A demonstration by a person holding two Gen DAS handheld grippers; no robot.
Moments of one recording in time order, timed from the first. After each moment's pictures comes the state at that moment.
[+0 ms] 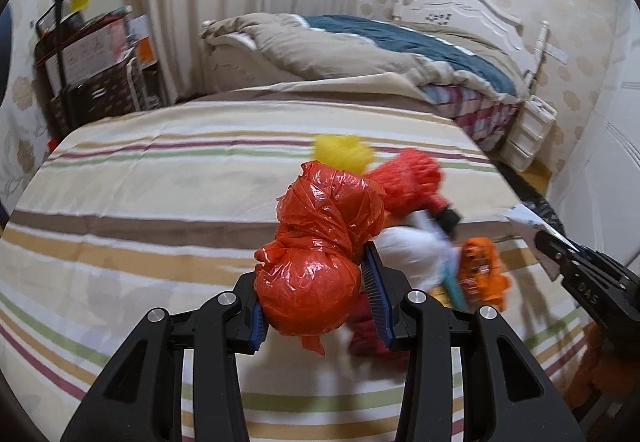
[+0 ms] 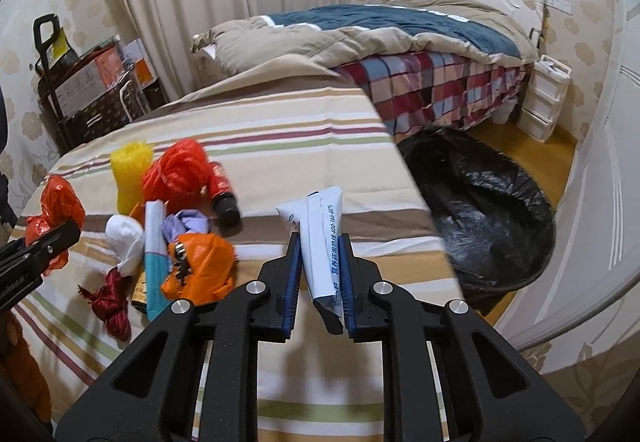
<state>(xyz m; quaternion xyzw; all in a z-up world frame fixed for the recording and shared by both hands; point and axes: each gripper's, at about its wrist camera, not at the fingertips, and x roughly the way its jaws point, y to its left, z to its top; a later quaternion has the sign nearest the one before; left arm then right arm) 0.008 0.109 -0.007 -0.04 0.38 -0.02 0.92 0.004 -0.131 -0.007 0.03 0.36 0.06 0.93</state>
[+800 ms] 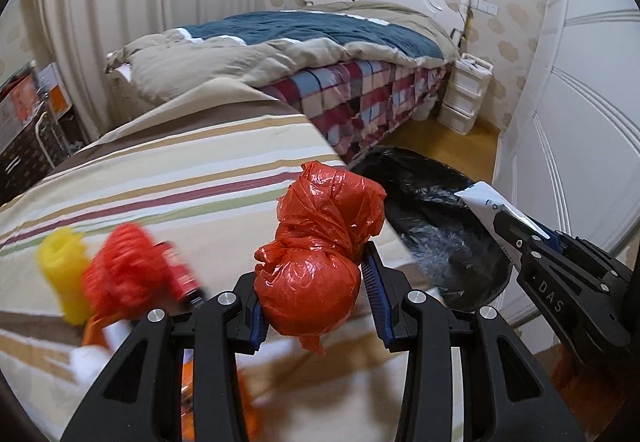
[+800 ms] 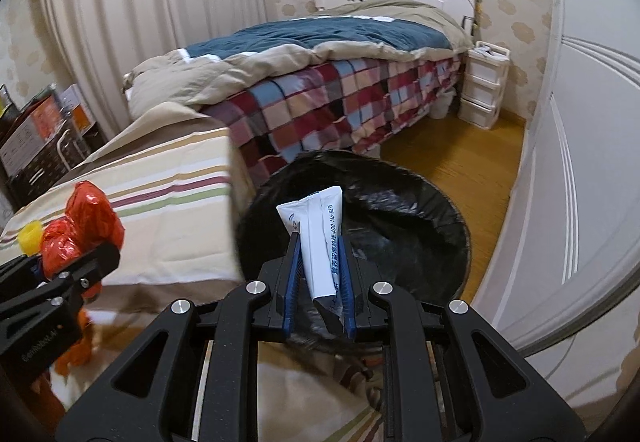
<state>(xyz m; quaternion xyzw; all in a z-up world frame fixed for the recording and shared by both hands) 0.096 -0.071 -0.016 0.03 0.39 -0.13 0.91 0.058 -0.260 -0.014 0.07 0.34 -0.04 0.94</state>
